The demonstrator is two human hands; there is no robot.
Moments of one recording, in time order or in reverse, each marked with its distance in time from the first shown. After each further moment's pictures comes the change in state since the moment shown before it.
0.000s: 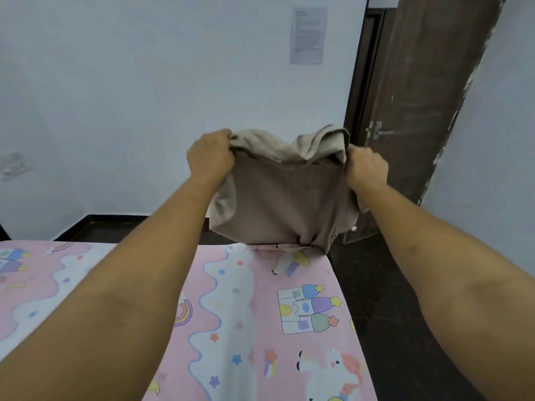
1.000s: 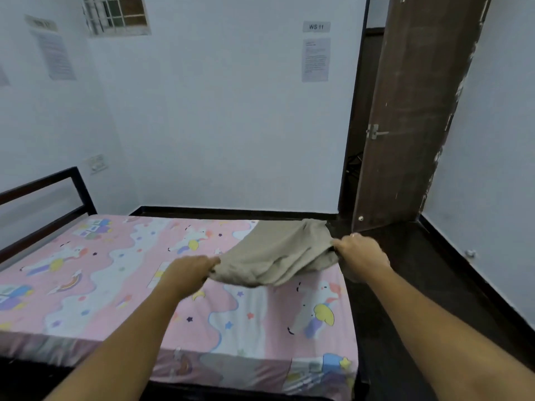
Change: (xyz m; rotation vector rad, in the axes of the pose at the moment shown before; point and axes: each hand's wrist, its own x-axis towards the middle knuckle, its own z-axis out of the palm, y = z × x) left_hand -0.442 -0.026 -0.211 0.394 -0.658 0.235; right_hand -0.403 0.089 -0.124 -0.265 -0.317 -0.498
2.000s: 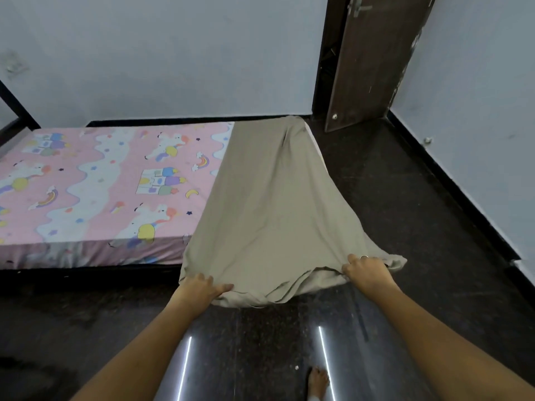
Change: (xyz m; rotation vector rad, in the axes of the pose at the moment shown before) left_hand -0.232 0.036 0.169 0.237 -0.567 0.371; right_hand -0.271 -0.172 0.092 -0.133 -0.620 -0.001
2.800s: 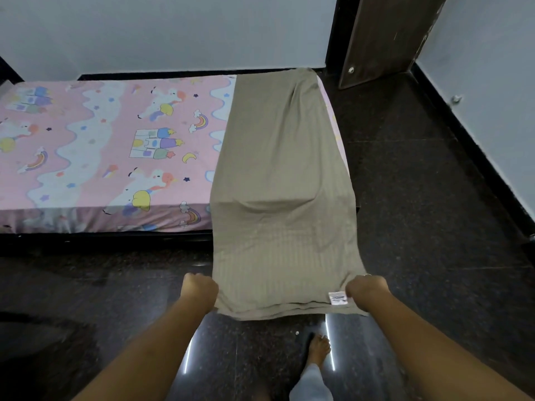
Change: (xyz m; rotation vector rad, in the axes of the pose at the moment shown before) left_hand 0.036 0.042 0.033 0.012 -0.325 -0.100; right_hand 0.022 -0.043 0.073 0.119 -0.534 -0.072
